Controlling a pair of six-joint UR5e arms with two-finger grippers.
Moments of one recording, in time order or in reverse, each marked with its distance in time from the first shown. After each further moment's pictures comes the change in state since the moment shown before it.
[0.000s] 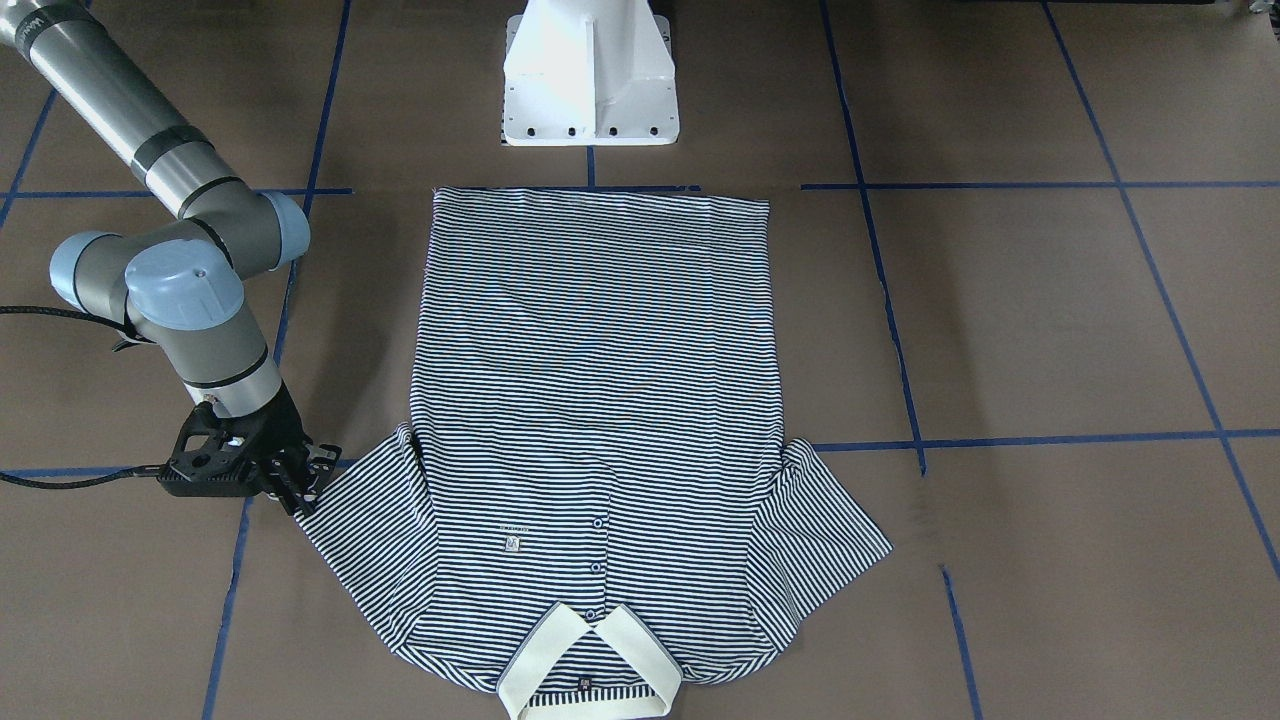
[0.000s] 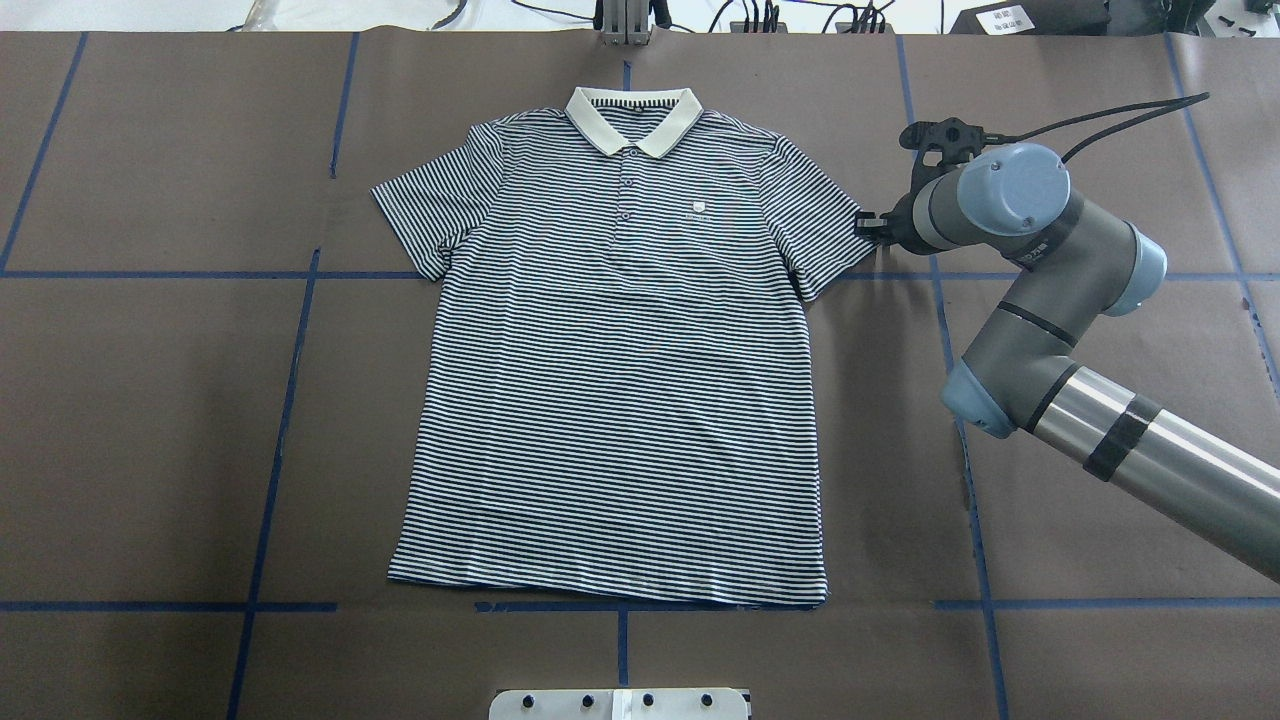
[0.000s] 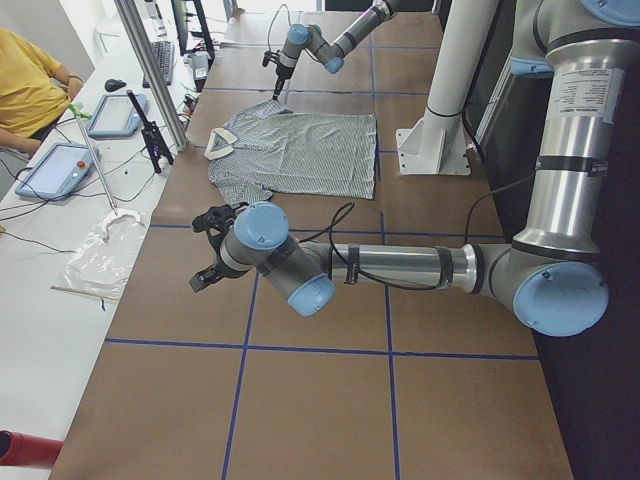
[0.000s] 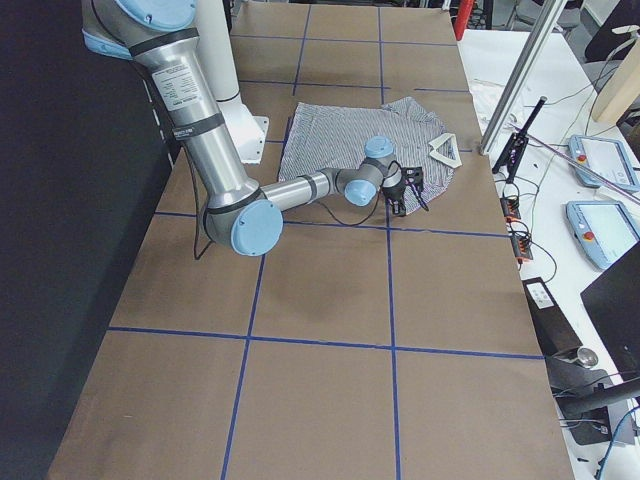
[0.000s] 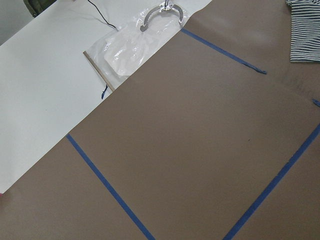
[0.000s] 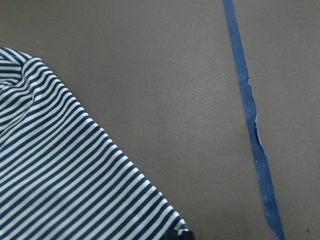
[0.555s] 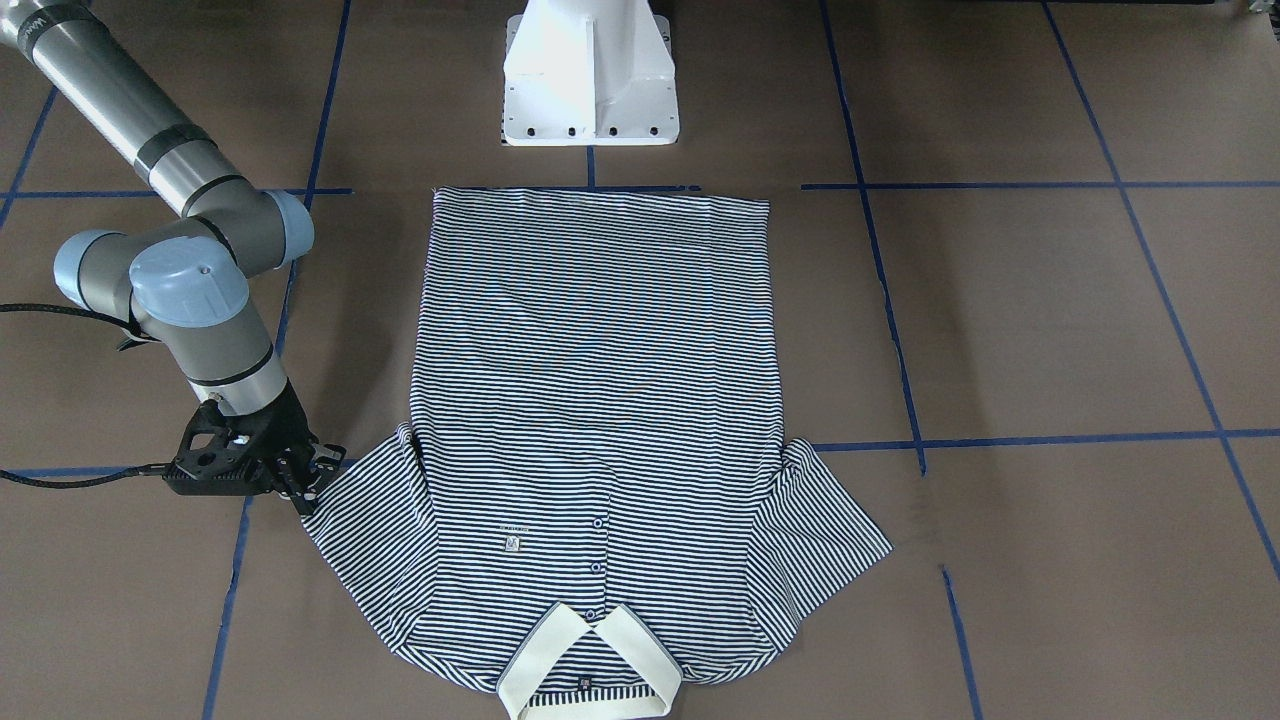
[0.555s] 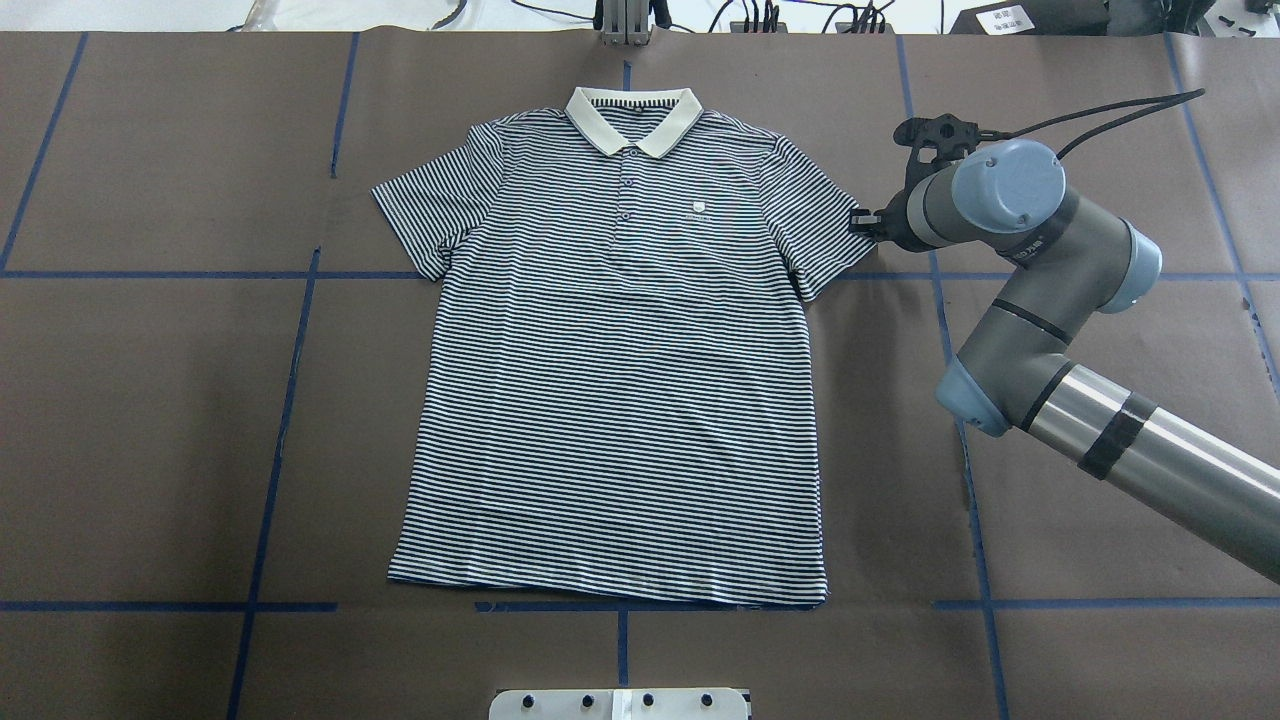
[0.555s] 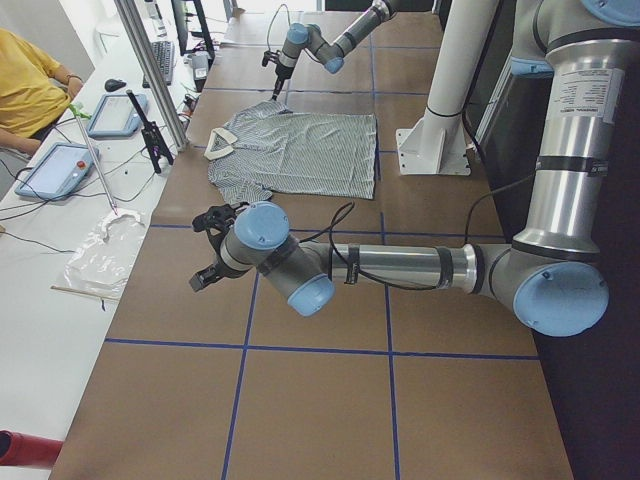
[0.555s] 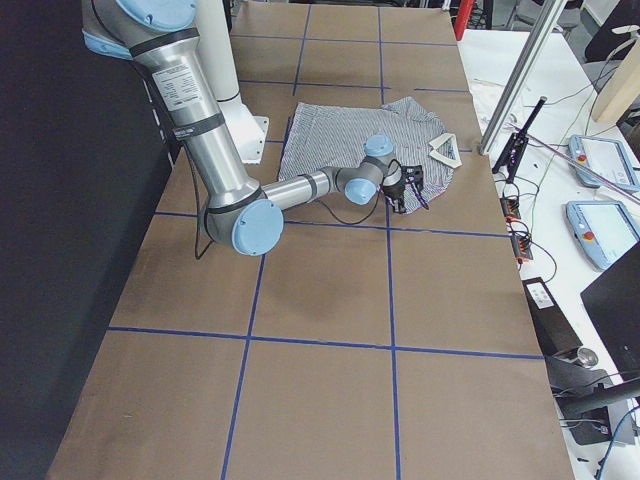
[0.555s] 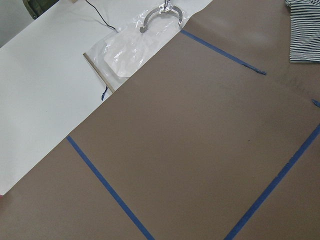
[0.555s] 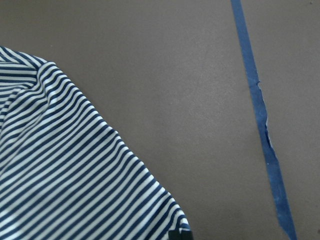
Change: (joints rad) left arm 0.000 0.000 -0.001 -0.002 0.000 0.000; right arm -0.002 0.017 0.016 -0.014 -0.003 0.002
